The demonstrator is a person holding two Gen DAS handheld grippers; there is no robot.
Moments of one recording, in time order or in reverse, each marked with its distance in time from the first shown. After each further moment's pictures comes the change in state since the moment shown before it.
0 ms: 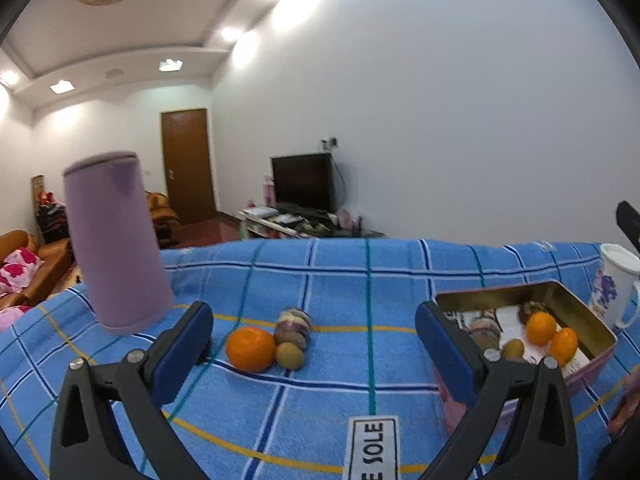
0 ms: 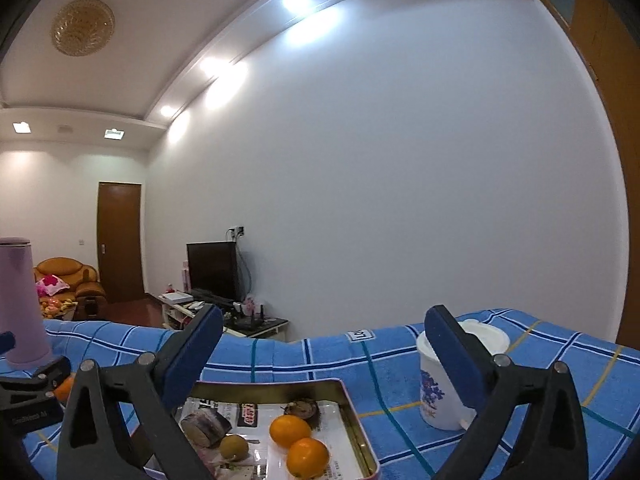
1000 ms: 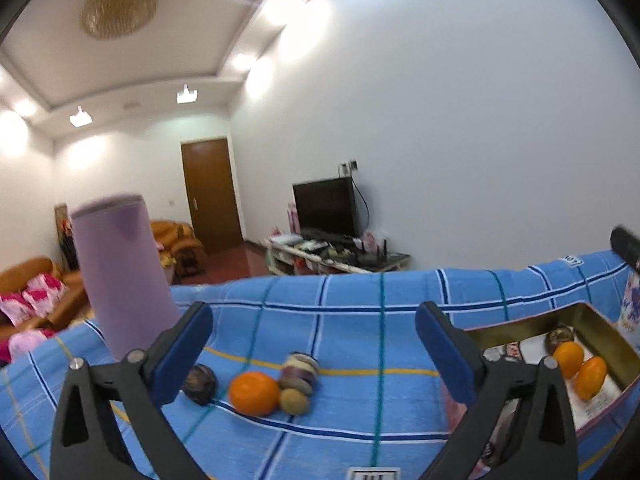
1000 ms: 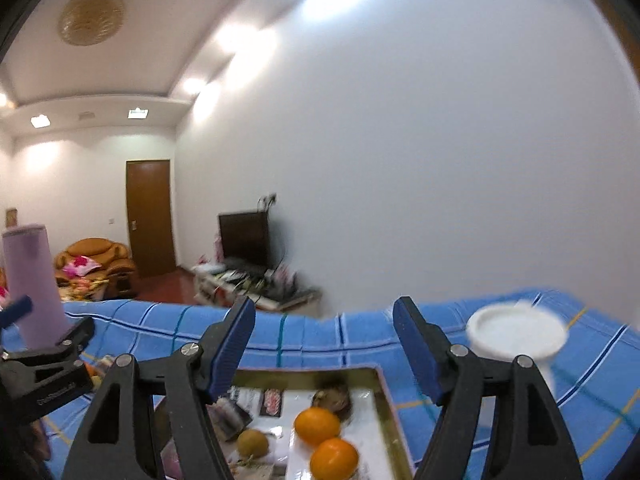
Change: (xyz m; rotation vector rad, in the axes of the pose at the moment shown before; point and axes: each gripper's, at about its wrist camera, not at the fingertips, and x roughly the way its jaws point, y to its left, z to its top) left arm 0.013 -0.026 0.014 0.065 -0.125 0.134; right arm 0.048 0.011 -0.015 -0.016 0.104 0.117
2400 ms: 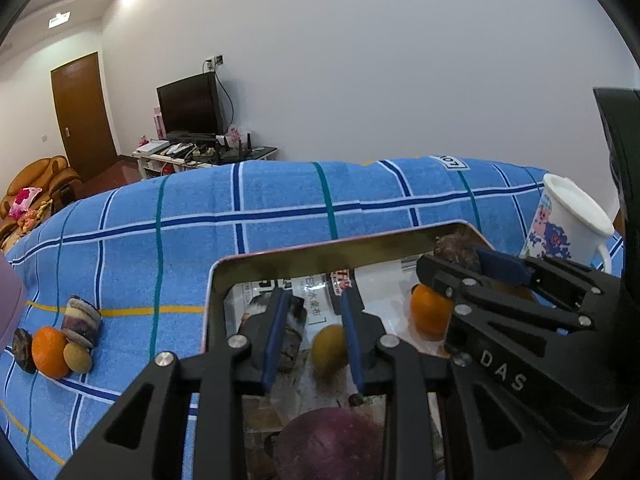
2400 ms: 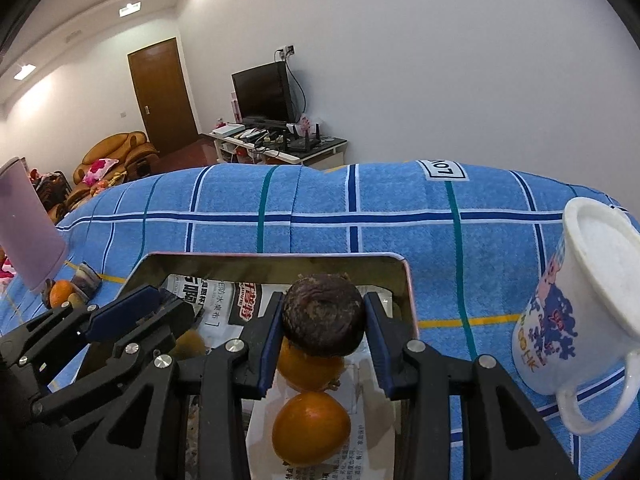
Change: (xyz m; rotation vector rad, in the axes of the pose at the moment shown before) left arm 0.052 -0.128 -0.006 0.072 0.439 -0.471; right arm 0.109 -0.029 -0.037 0.020 0.616 0.146
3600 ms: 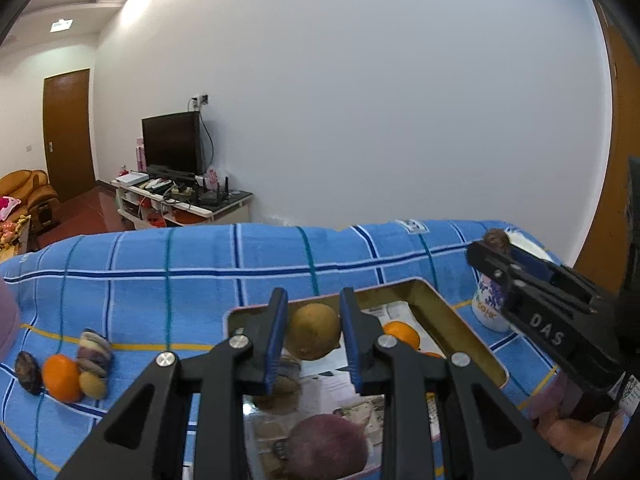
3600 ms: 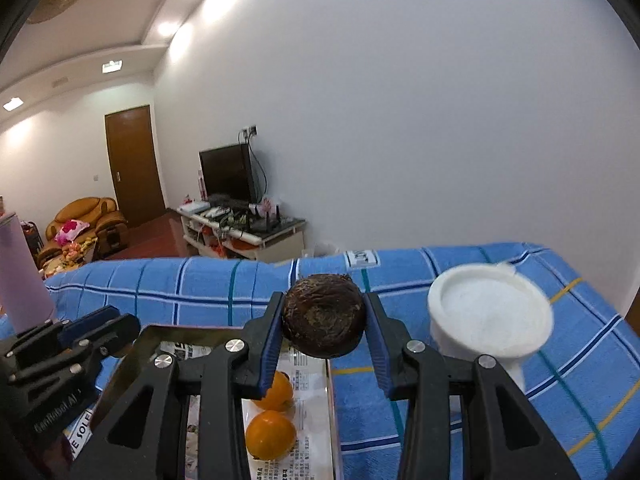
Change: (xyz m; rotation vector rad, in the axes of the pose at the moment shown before) left arm -0.047 0.017 0.013 -0.011 -0.159 -0.131; right arm -0.078 -0.016 0.002 0.054 -0.286 -0.148
